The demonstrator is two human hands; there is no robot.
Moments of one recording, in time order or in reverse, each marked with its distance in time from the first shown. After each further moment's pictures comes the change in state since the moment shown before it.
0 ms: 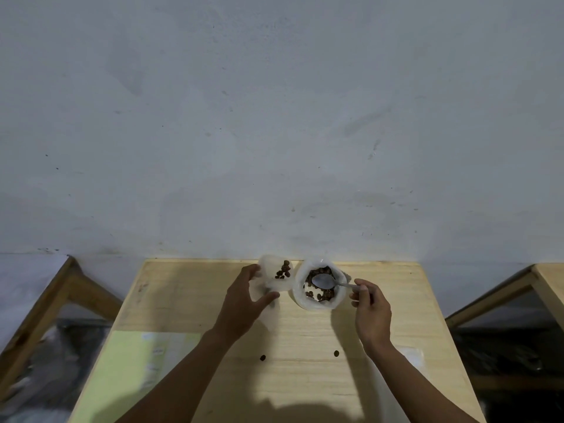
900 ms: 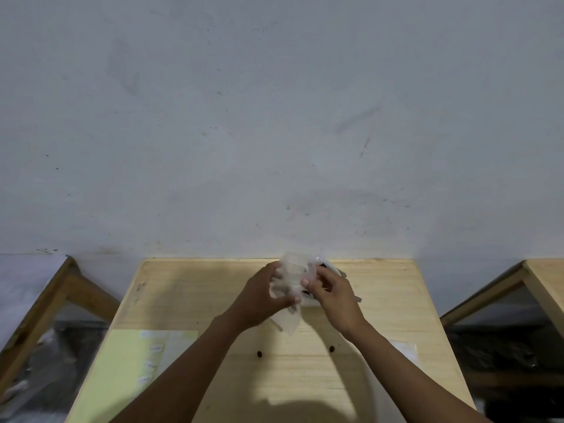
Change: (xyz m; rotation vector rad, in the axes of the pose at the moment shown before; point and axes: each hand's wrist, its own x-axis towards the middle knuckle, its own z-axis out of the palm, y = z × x) left_hand 0.004 0.039 0.011 -0.045 -0.283 0.058; right_hand -0.019 -0.059 0.022 -0.081 -0.556 -0.148
